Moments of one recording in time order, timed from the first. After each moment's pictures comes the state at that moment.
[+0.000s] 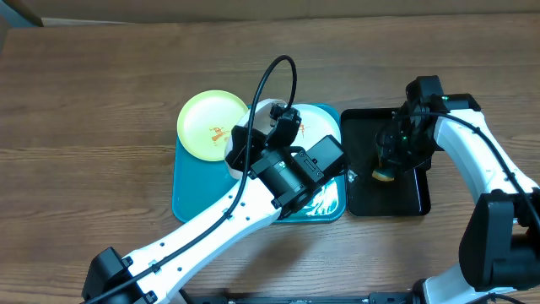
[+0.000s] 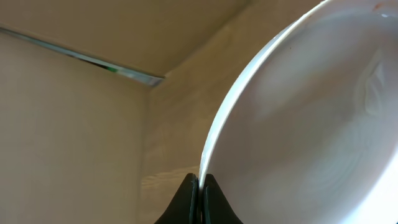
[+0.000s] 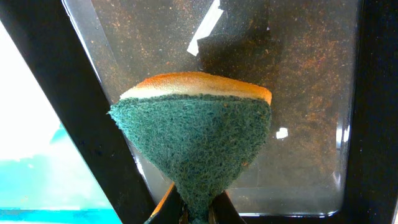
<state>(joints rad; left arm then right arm) -0.91 1.60 1.42 -1.24 -1.16 -0.41 0.04 1.74 1.24 -1.08 -0.20 0.25</state>
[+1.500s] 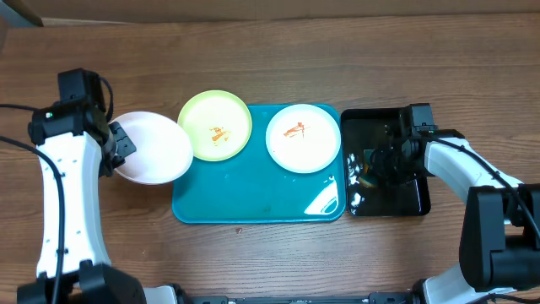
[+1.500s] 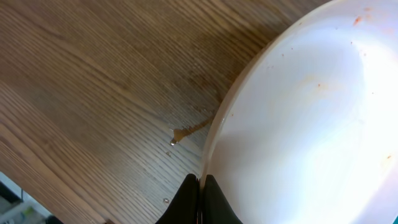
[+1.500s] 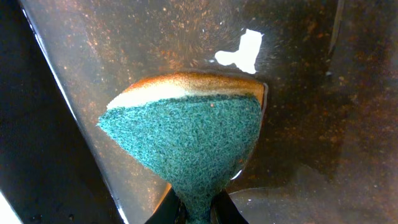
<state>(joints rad) 0.27 1.54 1.42 -1.25 -0.24 -0.39 0.04 1.74 0.94 -0.63 -0.30 0.34</state>
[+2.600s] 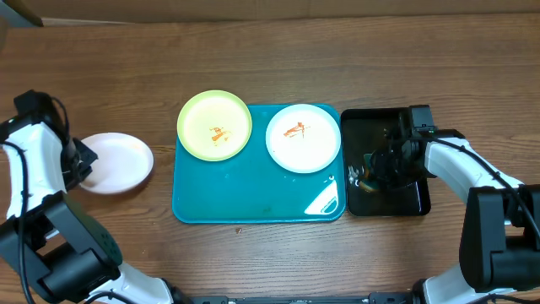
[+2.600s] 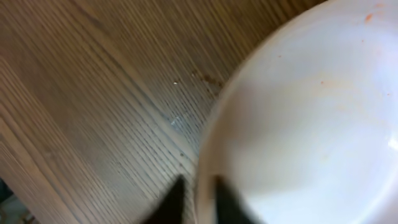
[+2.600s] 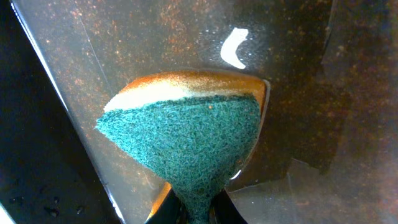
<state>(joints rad) 0.55 1.82 1.42 -1.09 -0.27 -0.40 0.04 1.74 0.94 -0.68 -0.29 0.30</state>
